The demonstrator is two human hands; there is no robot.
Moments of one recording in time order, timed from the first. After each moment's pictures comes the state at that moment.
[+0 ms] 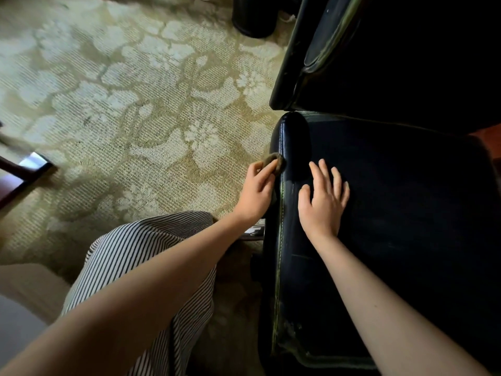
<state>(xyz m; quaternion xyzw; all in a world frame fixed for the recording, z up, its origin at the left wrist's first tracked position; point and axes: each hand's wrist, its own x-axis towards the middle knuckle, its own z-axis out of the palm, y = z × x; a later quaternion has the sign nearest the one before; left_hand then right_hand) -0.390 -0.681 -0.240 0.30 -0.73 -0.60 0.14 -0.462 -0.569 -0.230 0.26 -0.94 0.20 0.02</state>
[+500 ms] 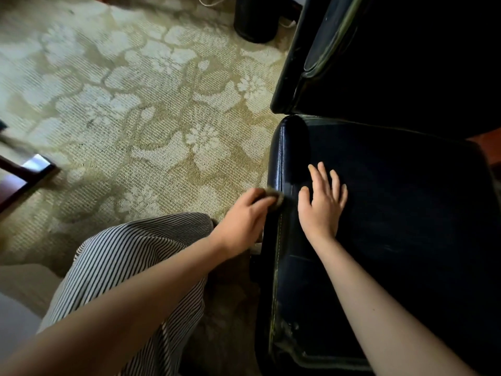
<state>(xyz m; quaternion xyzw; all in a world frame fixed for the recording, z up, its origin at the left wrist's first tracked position) -0.333 -0.674 -0.220 0.11 -0.90 -0.41 0.13 -0.465 -0.569 -0.227 0.25 -0.94 0.22 -0.01</state>
